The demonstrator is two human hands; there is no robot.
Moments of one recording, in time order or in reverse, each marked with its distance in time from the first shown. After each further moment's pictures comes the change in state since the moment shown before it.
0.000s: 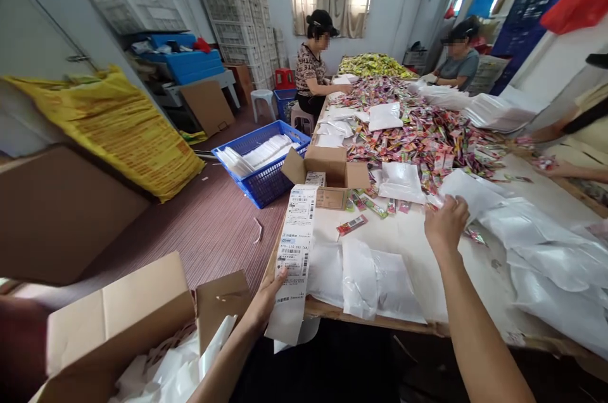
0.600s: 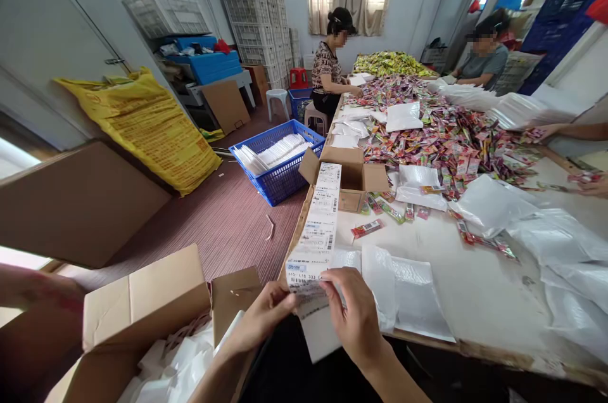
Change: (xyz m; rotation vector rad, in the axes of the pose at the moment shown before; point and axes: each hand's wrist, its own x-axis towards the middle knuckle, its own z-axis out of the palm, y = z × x) left_hand -0.051 0.056 0.008 -0.088 -0.386 0.151; right_hand -0.197 -0.172 -0.070 0.966 -0.090 -0.714
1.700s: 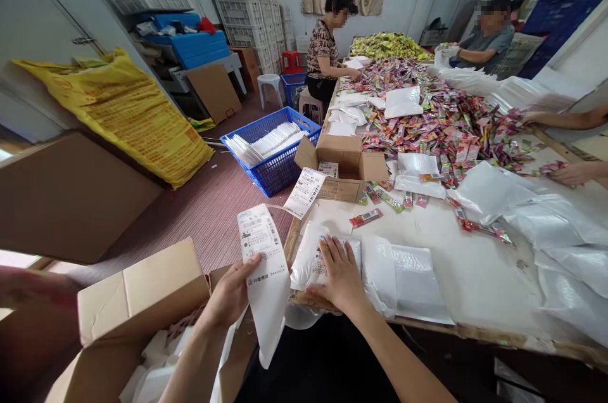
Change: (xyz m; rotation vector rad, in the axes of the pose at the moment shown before) left_hand 0.000 0.015 -0.046 -0.208 0.448 -0.107; right_hand -0.042 0.094 0.055 -0.400 -0.582 0.201
